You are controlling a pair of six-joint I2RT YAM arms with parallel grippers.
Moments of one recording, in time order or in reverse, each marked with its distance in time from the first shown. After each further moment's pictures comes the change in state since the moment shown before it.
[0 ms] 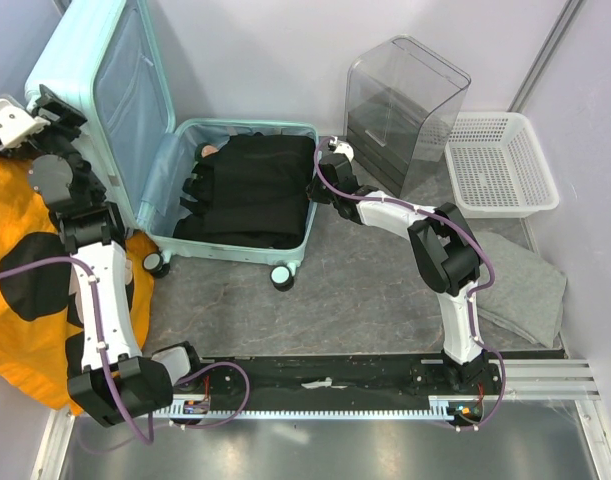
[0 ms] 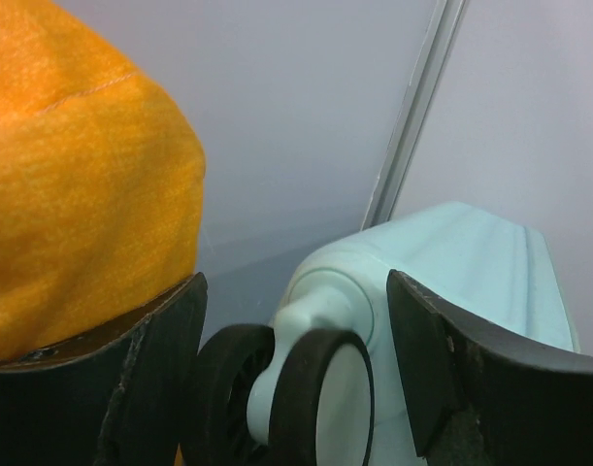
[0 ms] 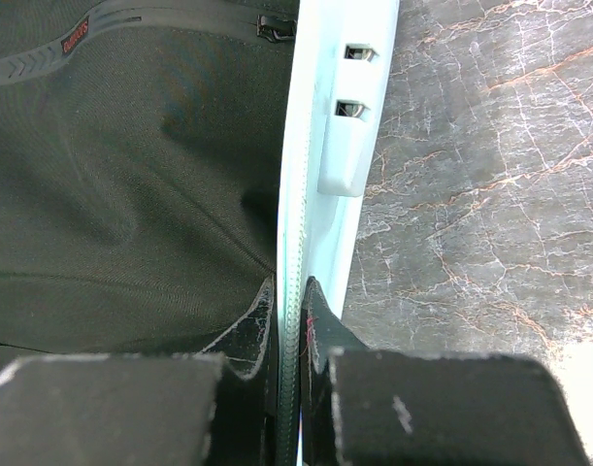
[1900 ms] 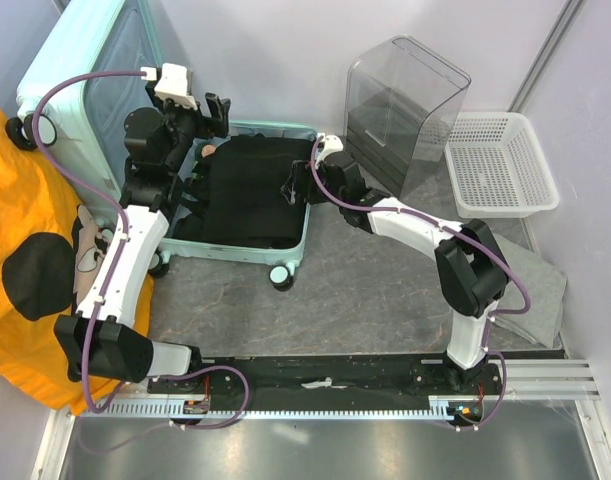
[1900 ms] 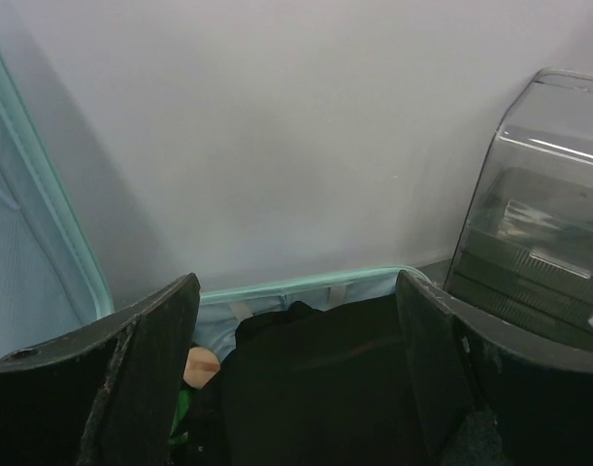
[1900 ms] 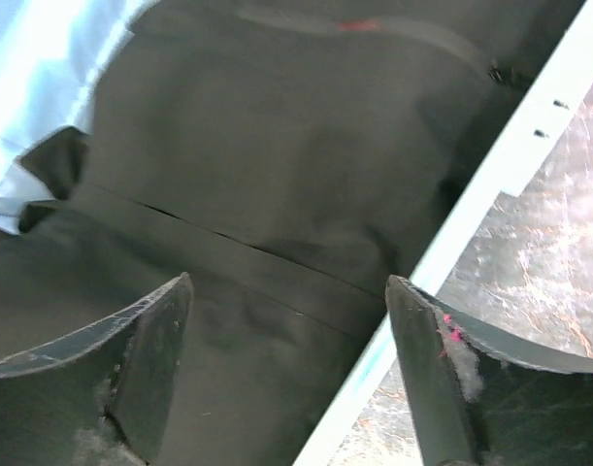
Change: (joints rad) left arm -0.479 0.221 0.163 -0.350 0.477 0.131; right arm 0.048 -0.220 -0.118 0.044 -0.168 -0.210
